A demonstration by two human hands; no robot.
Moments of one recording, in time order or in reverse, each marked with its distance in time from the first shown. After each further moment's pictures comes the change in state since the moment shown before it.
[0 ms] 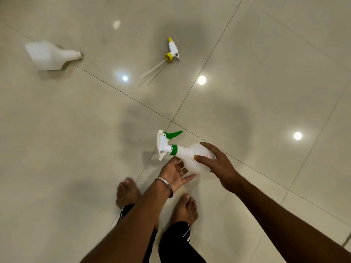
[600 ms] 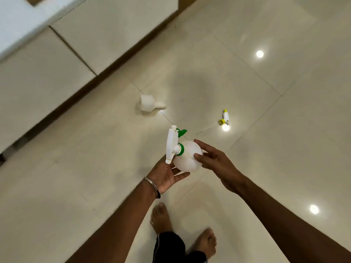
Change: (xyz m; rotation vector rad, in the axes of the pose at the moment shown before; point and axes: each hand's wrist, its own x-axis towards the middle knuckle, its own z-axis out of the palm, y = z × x) left_hand -0.248 0.199 -0.037 -0.083 -0.166 0.391; right_hand -0.095 -0.254 0.163 -0.202 -0.363 -0.273
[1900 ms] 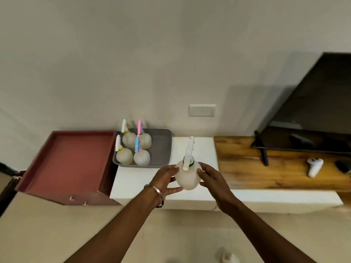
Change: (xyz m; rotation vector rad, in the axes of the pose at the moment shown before) left_hand -0.384 0.579 -0.089 -0.236 0.551 0.629; right_hand 0.090 -0.578 0.482 -0.409 -0.554 -0.375
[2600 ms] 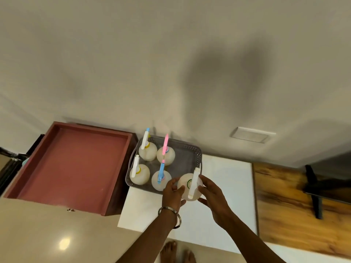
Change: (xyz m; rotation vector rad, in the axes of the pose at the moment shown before) left_hand 0.198 0.066 -0.097 -0.097 0.315 -0.027; right_hand 0.243 0.019 0.118 0.067 -0.023 0.307
